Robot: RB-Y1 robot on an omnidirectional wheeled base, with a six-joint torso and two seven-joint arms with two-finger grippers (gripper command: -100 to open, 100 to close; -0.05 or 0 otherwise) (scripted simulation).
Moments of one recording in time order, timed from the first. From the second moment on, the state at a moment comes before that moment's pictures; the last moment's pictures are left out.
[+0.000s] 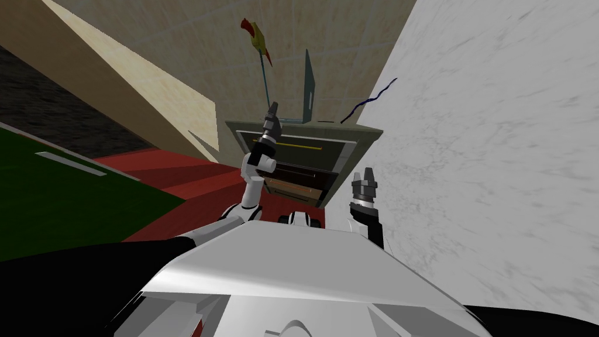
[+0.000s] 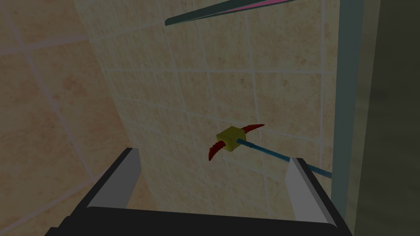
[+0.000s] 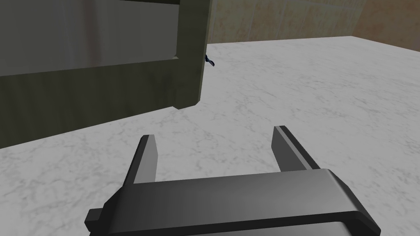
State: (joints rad) left arm -0.46 0.21 -0.01 -2.08 -0.05 0.22 0.05; right arm 0.53 -0.02 -0.02 -2.25 -0.04 -0.44 0.14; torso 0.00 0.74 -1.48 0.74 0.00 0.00
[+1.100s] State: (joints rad) left arm -0.75 0.20 0.00 -2.03 -0.05 0.52 0.03; right arm 0.53 -0.02 -0.02 -2.25 -0.04 -0.44 0.14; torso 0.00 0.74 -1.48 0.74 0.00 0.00
